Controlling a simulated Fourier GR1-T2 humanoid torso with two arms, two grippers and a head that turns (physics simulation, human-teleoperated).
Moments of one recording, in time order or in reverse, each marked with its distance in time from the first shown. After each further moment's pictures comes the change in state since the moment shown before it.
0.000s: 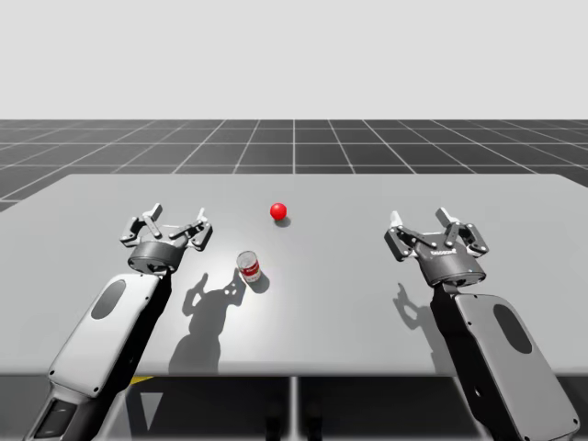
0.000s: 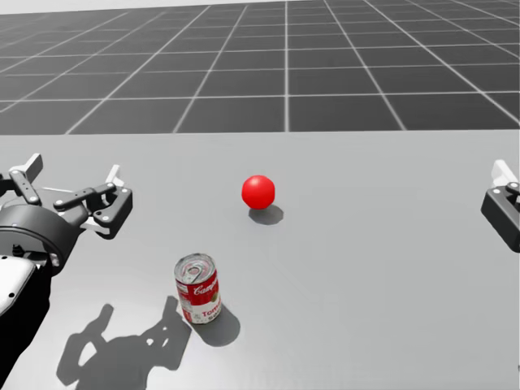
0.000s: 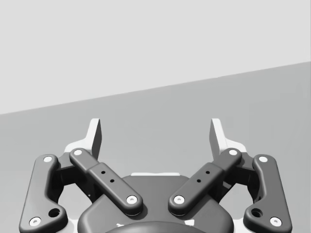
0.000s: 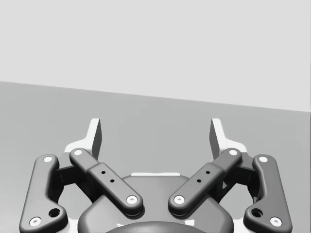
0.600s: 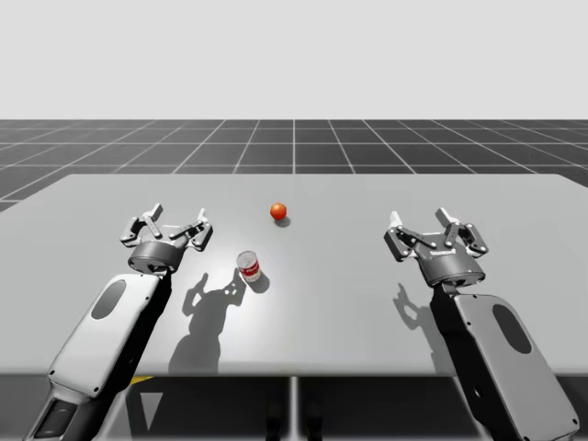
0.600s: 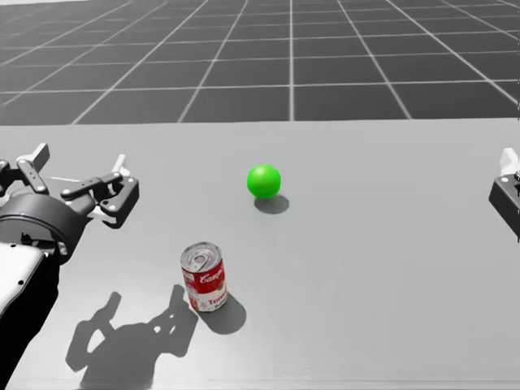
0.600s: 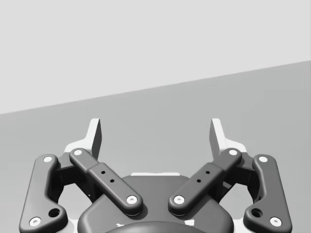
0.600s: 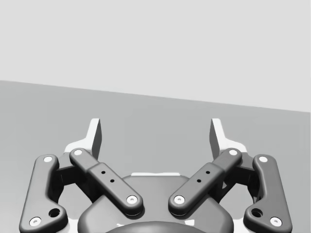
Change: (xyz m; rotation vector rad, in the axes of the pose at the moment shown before) left arm 0.000 0.000 0.000 -0.002 0.001 -0.001; right arm 0.000 0.001 0.000 -0.001 0.001 0.006
